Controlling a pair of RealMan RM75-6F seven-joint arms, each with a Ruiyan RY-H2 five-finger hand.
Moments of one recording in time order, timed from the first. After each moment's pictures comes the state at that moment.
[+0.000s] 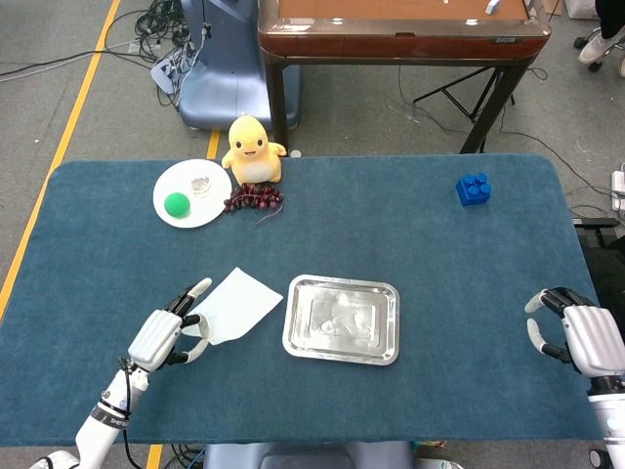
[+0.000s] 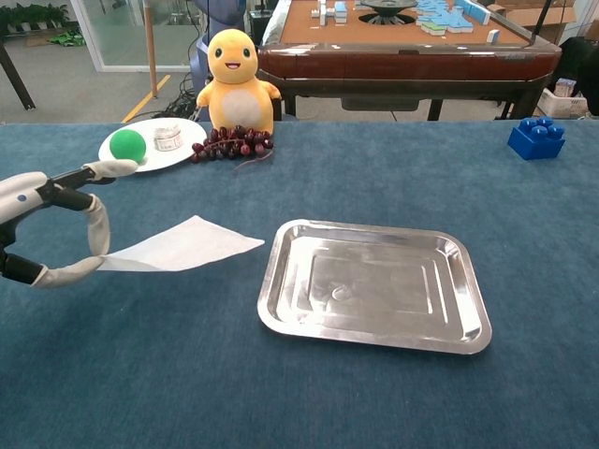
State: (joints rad) left arm -0.40 -1.51 0.00 -1.40 1.62 1.32 -0.24; right arm 0.11 -1.02 0.06 -1.68 -1.46 1.38 0.13
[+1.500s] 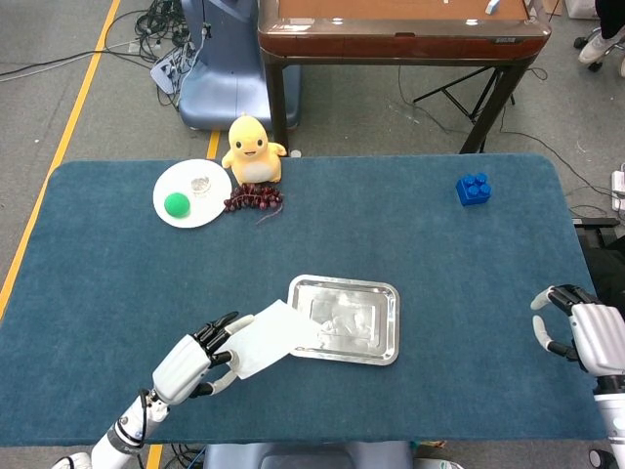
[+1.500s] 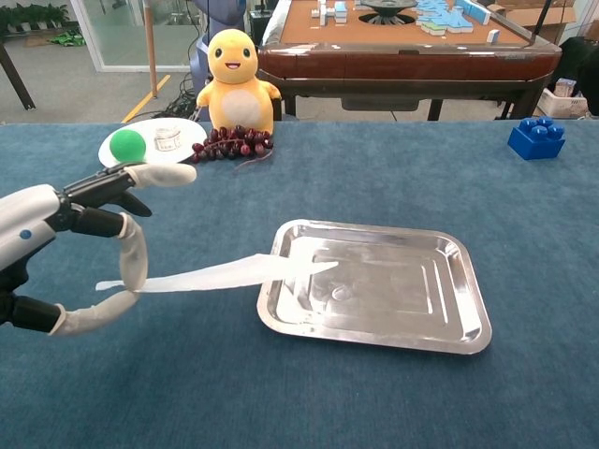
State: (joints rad) left arm -0.40 -1.65 0.09 -1.22 1.93 1.58 -0.21; right arm 0.11 -1.01 0.07 -1.68 -1.46 1.40 0.15
